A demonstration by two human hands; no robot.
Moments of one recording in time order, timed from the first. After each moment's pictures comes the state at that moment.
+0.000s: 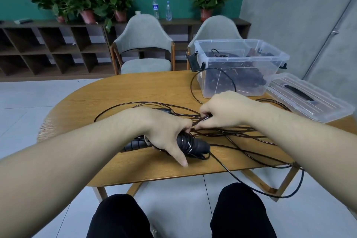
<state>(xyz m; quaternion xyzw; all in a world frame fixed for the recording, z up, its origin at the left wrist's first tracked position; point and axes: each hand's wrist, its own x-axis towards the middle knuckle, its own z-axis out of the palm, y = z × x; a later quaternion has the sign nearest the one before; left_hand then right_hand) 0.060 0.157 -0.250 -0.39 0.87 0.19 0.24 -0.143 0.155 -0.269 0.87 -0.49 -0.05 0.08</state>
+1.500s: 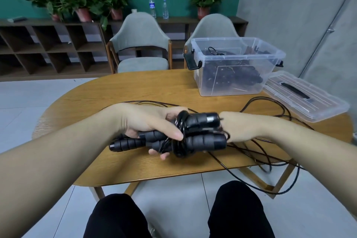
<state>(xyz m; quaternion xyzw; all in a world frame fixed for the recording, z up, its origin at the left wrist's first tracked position) 0.090 0.141 -0.264 -0.20 0.69 0.69 0.07 -0.164 0.181 -0.292 0.83 -0.46 0.04 -0.32</state>
